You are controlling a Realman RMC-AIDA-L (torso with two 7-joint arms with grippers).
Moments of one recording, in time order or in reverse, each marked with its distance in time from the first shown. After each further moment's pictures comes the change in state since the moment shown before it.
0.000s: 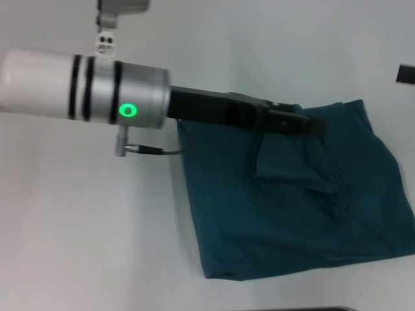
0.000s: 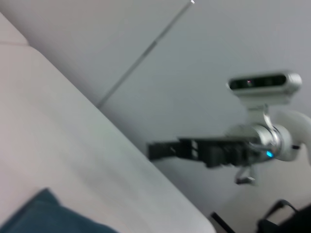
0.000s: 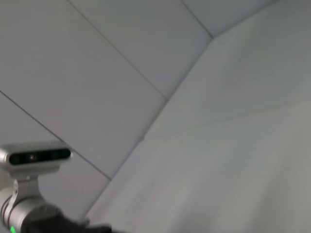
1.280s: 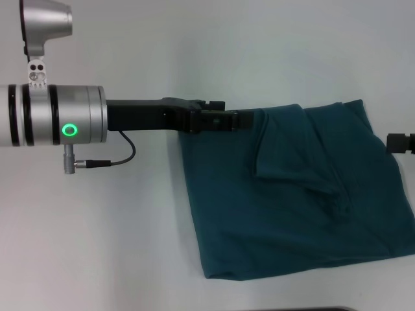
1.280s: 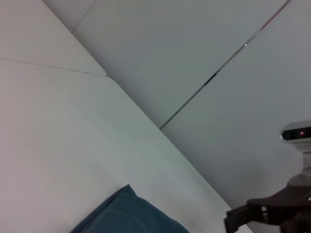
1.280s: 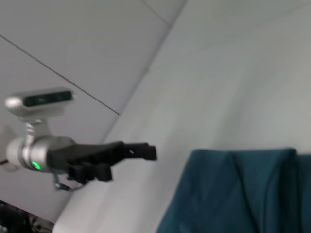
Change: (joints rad) left arm 0.144 -0.002 -0.181 -0.037 0.119 0.012 0.064; right arm -0.039 -0.002 -0.111 0.008 -0.094 -0.057 0.040
